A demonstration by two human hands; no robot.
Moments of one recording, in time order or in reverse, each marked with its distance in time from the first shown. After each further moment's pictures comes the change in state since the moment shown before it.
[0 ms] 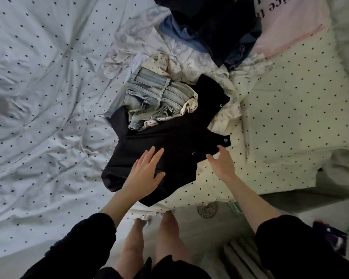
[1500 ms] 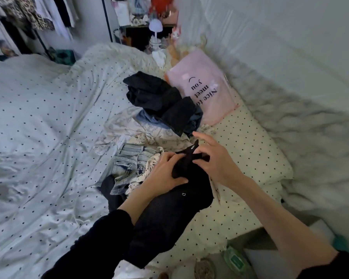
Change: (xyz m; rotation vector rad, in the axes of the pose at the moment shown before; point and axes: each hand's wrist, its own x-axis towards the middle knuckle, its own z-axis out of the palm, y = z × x) left_hand 0.006 0.147 -0.125 -0.135 0.171 0.461; right_hand -0.147 -0.123 -0.191 -0.084 0.352 -0.891
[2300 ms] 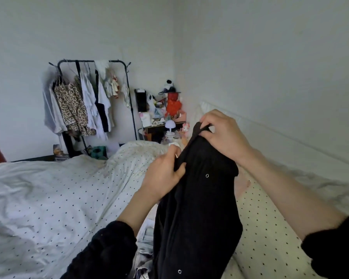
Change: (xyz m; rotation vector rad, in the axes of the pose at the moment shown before) left_hand 0.000 0.126 -0.198 0.290 0.640 0.400; right_hand 0.112 -0.150 -0.175 -0.140 0.512 -0.366
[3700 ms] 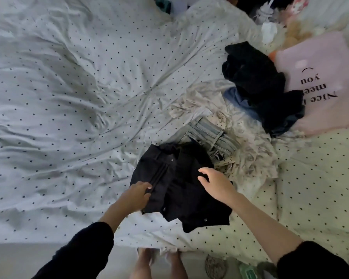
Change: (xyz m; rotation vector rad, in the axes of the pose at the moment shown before) left_hand -0.405 -0.171 0.073 -0.017 -0.853 -1.121; right_hand -0.297 -0.016 0.304 0.034 -1.272 0.359
